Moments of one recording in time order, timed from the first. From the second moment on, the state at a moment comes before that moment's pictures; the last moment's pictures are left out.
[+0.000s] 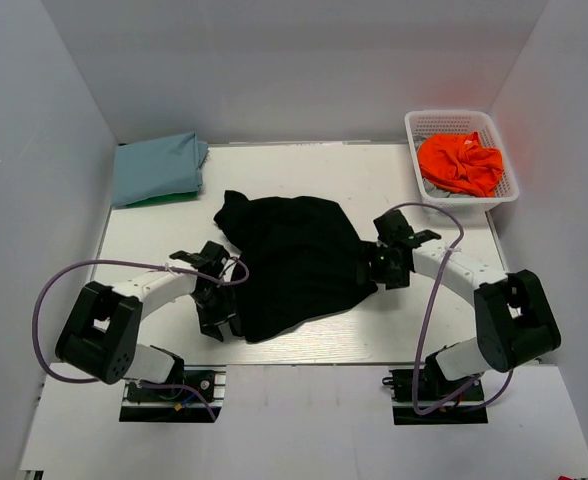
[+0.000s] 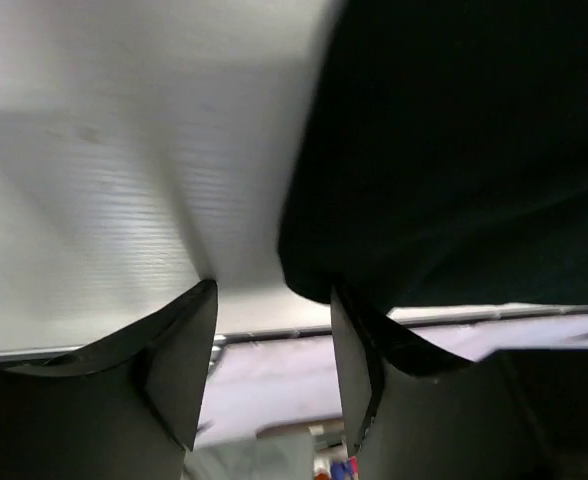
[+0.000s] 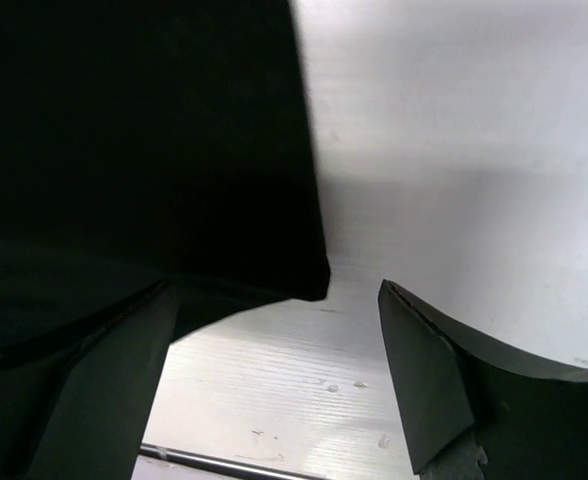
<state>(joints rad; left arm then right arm) -0.42 1.38 0.64 -0.81 0.23 -0.68 0.43 1.44 0.83 -0.58 -0.06 0.43</state>
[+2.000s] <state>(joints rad) -0.49 1.61 2.29 -0.39 -0.22 -0.29 0.44 1.28 1.78 -0.15 0.30 0.04</state>
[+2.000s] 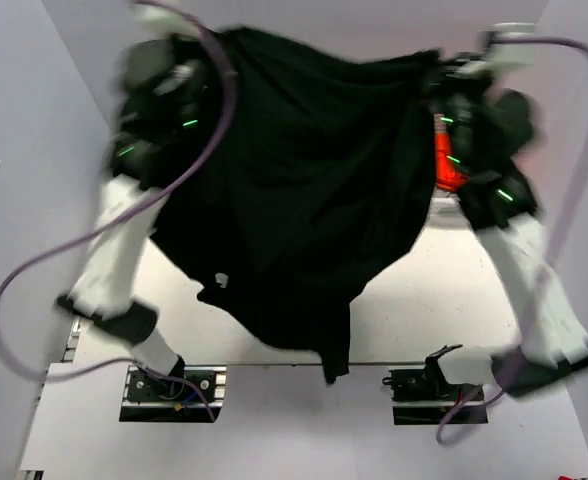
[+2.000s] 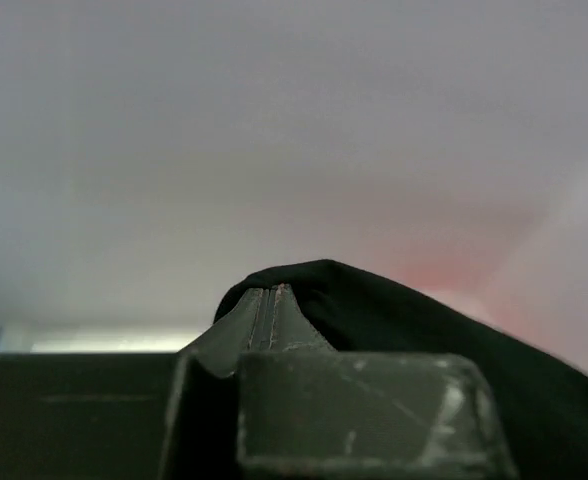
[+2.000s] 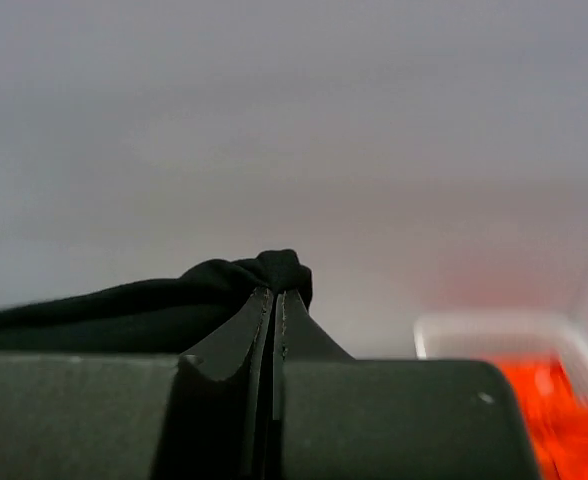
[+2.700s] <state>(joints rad) -0.36 1.85 1.80 -0.69 -0.28 -0.40 0.35 1.77 1.59 -0.55 0.06 0.18</state>
